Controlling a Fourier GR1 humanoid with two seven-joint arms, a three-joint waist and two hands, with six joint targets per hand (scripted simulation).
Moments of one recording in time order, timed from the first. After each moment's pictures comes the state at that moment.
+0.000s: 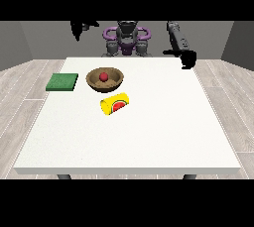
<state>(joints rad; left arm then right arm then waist) -0.69 0.21 0.30 -0.85 0.19 -0.02 -0.63 -0.24 -0.17 -0.15 -1.95 -0.20 -0.04 0.21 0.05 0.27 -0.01</state>
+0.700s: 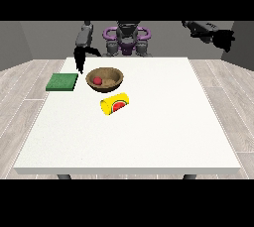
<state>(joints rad) -0.91 0.58 0.36 -0.89 0.27 -0.23 -0.34 -0.29 -0.11 -0.20 -1.52 -0.22 0.01 -0.07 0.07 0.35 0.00</state>
